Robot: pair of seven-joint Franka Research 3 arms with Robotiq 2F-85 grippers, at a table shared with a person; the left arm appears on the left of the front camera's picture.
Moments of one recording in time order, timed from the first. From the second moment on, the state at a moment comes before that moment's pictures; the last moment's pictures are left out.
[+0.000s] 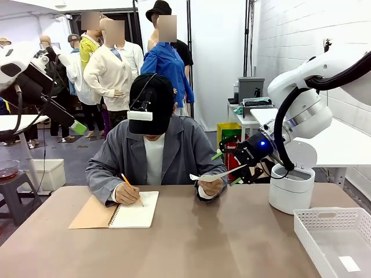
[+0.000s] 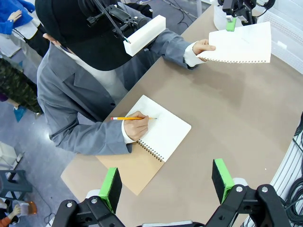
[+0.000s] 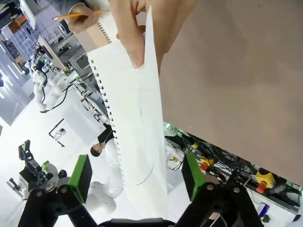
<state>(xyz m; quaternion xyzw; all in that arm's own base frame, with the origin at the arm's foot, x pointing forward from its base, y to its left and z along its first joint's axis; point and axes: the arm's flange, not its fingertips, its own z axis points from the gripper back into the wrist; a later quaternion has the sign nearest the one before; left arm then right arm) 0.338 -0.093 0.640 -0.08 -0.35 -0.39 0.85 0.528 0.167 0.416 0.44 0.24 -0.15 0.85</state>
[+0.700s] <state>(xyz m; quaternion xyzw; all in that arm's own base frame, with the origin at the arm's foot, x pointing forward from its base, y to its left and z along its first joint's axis) 0.338 -0.093 0.640 -0.08 -0.35 -0.39 0.85 0.527 0.165 0.417 0.45 0.24 -0.15 0.85</state>
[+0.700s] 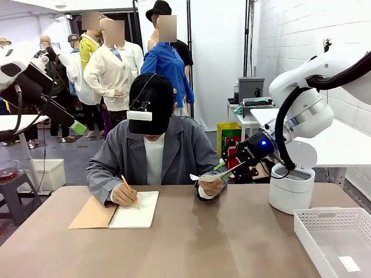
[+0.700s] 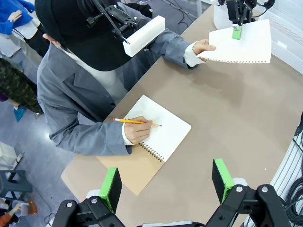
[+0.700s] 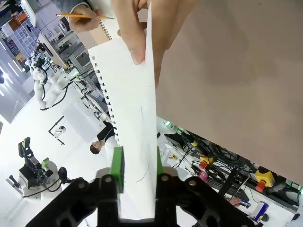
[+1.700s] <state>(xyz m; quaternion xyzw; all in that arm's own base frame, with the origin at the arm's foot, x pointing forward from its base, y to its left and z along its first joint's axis) 0.338 -0.093 0.640 -0.08 -0.35 -0.39 0.85 0.521 0.169 0.433 0.45 0.23 -0.12 0.86</state>
